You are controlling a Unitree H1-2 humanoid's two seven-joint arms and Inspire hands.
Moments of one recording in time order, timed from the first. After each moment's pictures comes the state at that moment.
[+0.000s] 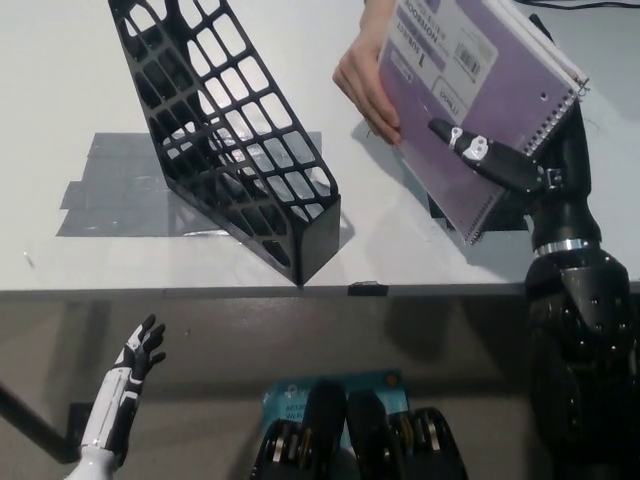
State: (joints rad) left_arm -0.06 0.21 0.01 0.35 0.05 -0.43 -0.03; right_arm -0.56 0.03 -0.08 0.00 0.10 0.07 -0.05
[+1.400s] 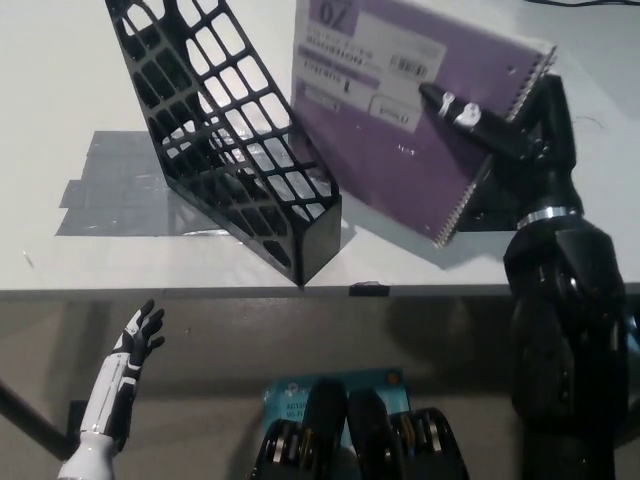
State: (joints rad) left_arm -0.09 0.21 0.02 0.36 0.03 -0.43 -0.04; right_arm -0.66 0.13 -0.21 -0.04 0.26 0.28 -0.09
